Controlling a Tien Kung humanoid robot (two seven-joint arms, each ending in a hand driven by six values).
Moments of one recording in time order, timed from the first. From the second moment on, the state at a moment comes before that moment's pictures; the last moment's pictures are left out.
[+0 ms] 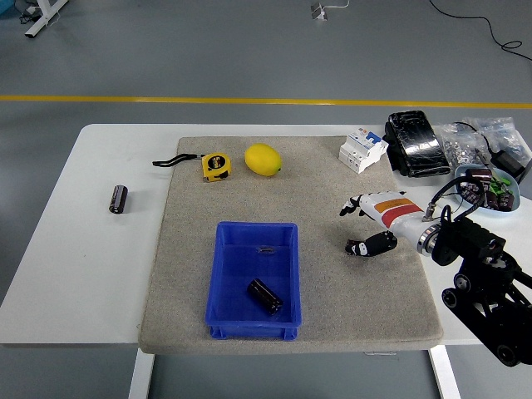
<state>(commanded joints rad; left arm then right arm) -0.17 0.11 -0.57 -0.28 0.83 0.33 0.31 0.54 -0.26 0.86 1.12 -2.14 0.00 -0.02</state>
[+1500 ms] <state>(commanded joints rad) -0.17 0.12 -0.57 -0.28 0.83 0.32 0.30 0.43 -0.17 0.90 1.06 -2.21 -0.13 -0.14</state>
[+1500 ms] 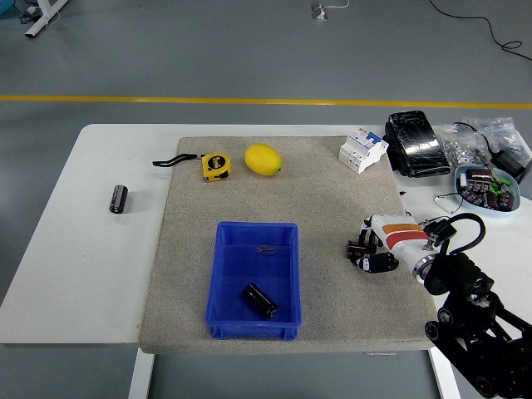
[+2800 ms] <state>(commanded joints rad) -0.17 0.12 -0.57 -0.28 0.84 0.32 0.31 0.45 -0.19 0.91 1.10 -2.21 -0.10 -0.15</state>
